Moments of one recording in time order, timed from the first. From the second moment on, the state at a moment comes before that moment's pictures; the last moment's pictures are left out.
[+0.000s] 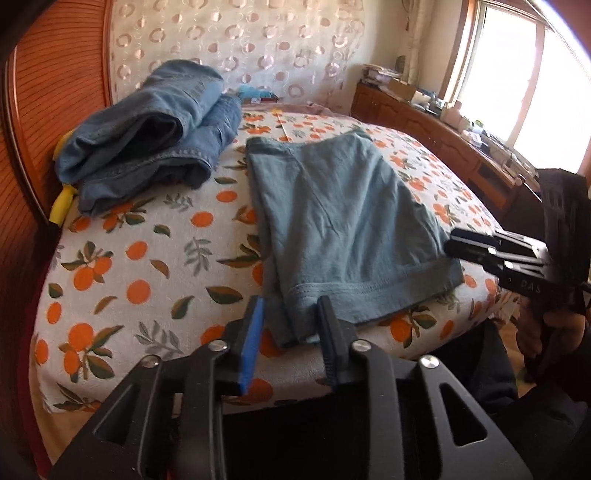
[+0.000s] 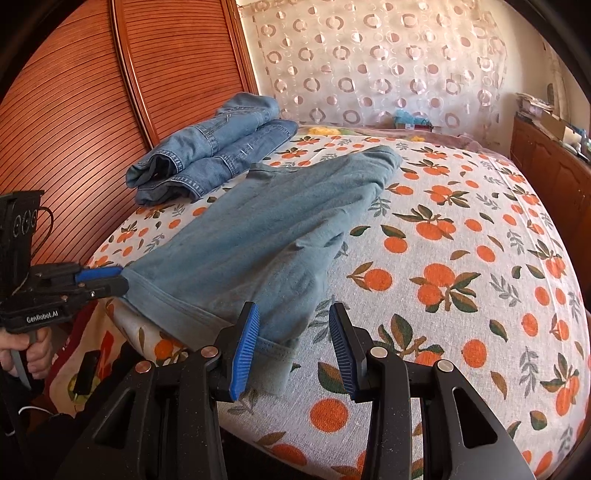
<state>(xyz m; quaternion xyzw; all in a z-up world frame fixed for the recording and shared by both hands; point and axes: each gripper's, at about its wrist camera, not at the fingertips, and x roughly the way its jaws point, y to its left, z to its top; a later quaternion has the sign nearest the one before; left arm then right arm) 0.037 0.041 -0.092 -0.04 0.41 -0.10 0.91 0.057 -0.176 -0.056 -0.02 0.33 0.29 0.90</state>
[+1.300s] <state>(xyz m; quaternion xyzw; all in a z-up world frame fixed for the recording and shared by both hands) 0.040 0.036 -0.108 -0.06 0.41 -0.12 0.90 0.038 -0.182 -0.062 0.00 0.37 0.31 0.88</state>
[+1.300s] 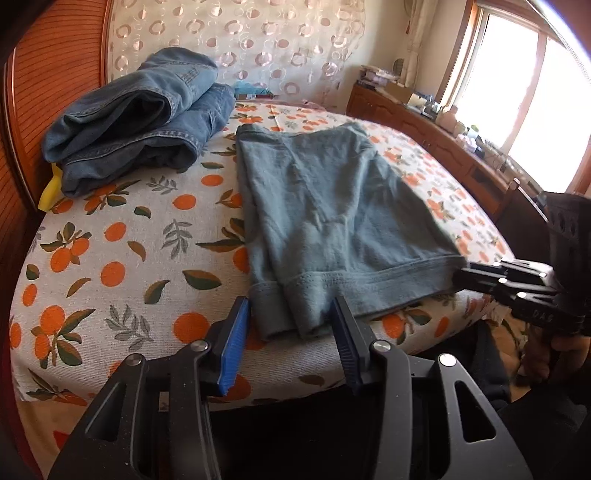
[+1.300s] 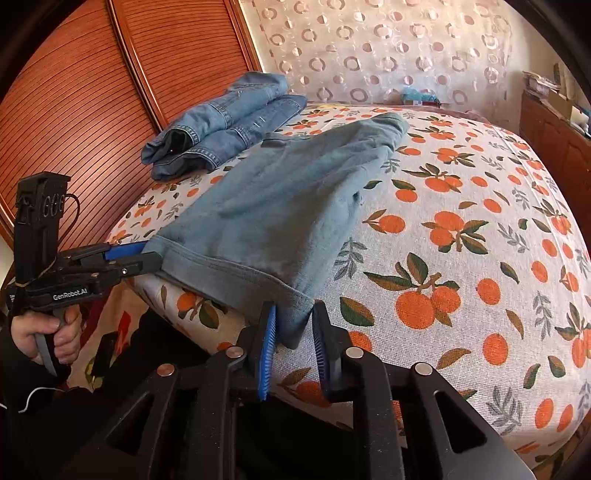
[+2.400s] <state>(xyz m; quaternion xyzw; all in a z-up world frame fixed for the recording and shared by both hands) 0.040 0.032 -0.111 -0.05 0.40 -0.12 0.91 0.038 -0.179 -0.068 0.00 0.36 0.31 0.88</state>
